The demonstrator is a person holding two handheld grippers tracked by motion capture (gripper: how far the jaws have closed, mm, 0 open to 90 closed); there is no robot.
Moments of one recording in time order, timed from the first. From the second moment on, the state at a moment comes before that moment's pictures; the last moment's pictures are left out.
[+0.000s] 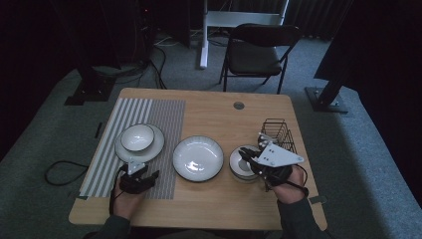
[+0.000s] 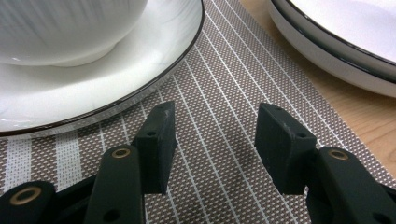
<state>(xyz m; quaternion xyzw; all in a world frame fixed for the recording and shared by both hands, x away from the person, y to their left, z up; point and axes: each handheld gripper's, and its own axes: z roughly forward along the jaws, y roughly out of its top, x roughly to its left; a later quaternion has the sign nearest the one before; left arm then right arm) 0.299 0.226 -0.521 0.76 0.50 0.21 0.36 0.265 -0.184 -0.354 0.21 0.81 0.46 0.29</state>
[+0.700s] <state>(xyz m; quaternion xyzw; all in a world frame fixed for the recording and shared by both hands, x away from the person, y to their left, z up) 0.300 0.221 -0.522 0.77 0.49 0.22 0.34 0.268 -0.174 -0.359 0.20 0.81 0.46 0.28</state>
